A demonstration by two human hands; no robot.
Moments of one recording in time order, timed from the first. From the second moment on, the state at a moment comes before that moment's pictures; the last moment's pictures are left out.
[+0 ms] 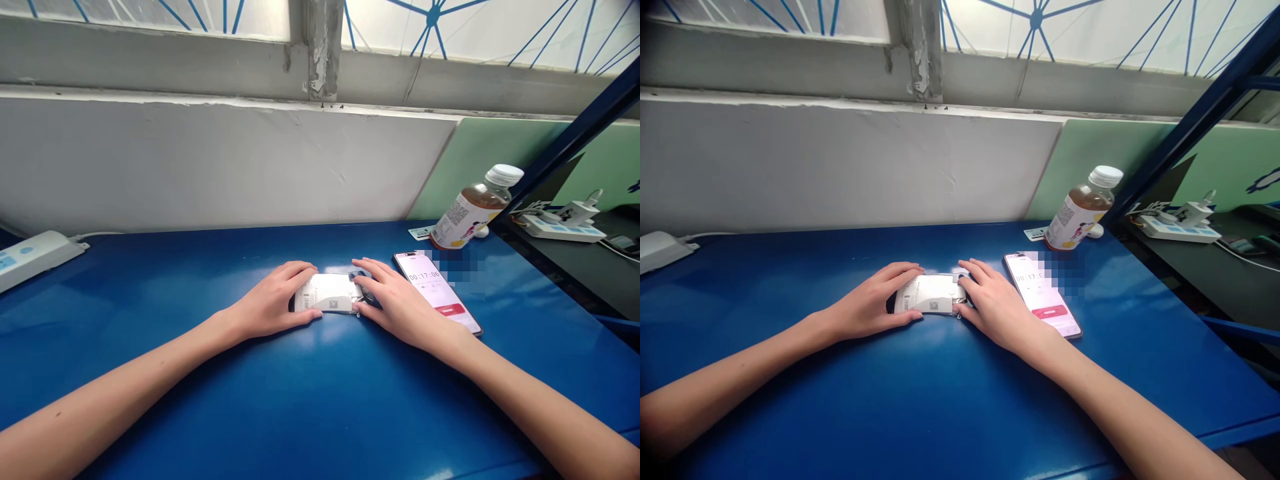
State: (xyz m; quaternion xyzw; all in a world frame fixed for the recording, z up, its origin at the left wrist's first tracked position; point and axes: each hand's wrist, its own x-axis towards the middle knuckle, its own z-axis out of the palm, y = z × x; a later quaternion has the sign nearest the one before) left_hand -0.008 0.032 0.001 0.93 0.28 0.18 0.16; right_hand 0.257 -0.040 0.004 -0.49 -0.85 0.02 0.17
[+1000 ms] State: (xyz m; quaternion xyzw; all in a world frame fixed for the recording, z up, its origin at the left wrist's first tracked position) left_hand -0.007 0.031 0.000 0.93 0.28 0.19 0.15; right_hand 0.258 -0.033 0.003 -0.43 -0.88 -0.04 0.21
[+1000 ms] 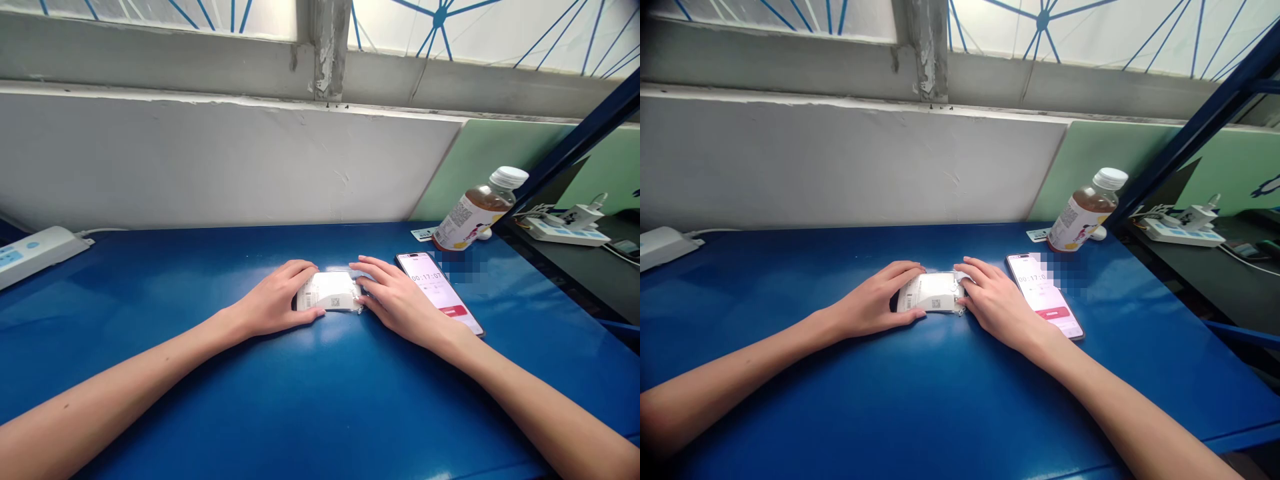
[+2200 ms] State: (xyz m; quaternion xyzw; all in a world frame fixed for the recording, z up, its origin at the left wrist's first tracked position) left_hand -0.006 0.031 0.000 0.94 0.27 0.17 0.10; right_hand 0.266 -0.036 0.017 -0.51 -0.85 0.07 0.14
